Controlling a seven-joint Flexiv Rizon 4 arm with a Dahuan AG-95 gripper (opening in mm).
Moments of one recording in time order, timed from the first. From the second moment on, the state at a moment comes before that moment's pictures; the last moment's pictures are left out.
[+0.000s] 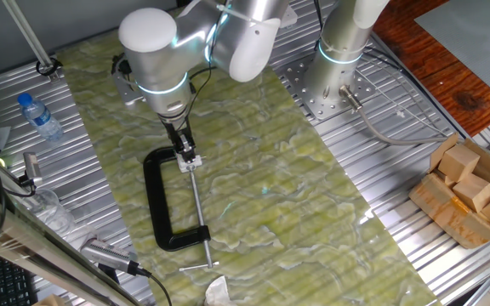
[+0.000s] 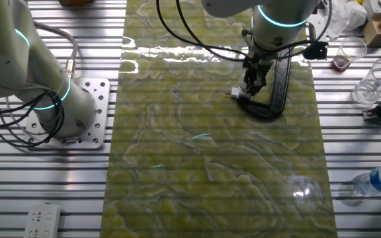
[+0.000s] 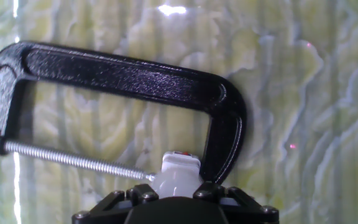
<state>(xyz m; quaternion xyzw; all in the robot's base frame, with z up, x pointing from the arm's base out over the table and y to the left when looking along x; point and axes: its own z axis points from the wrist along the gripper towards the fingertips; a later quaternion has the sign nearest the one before) 0.519 0.058 0.074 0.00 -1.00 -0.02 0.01</state>
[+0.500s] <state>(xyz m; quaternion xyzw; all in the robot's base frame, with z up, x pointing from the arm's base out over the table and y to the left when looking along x) 0.519 0.058 0.074 0.06 -1.00 -0.01 0.01</state>
